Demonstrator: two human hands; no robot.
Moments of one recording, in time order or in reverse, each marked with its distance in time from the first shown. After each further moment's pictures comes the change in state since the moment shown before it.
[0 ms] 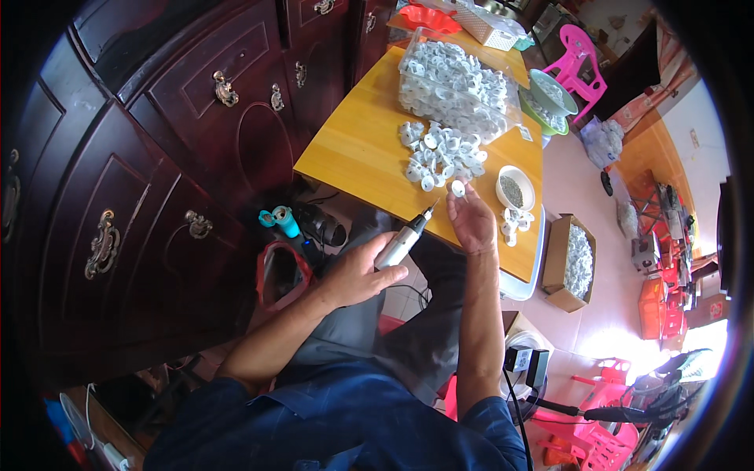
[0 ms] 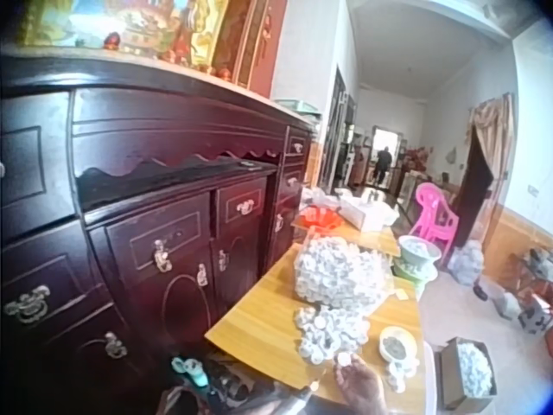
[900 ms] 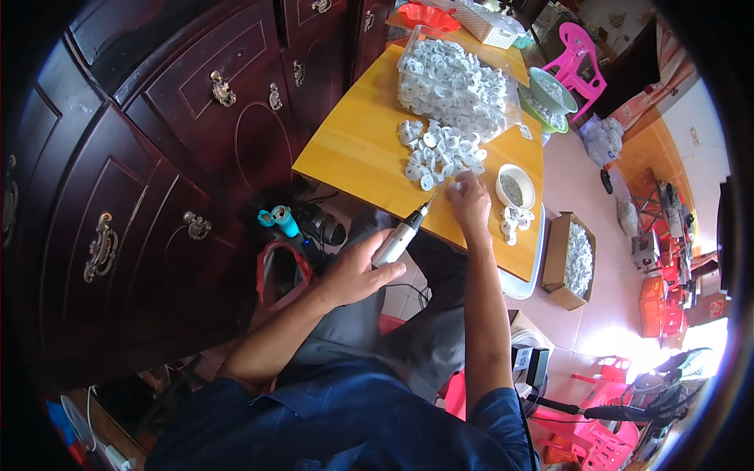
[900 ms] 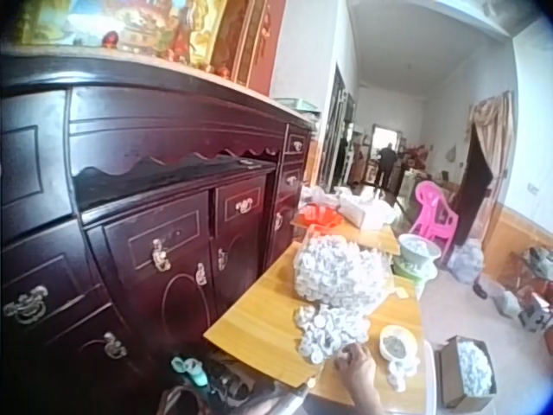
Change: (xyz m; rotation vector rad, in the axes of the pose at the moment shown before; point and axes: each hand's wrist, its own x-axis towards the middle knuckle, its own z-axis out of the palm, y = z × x) left_hand 0.002 -0.001 -0.003 0.024 0.033 0.025; right_hand 0.029 0.003 0.003 -1.955 0.407 -0.584
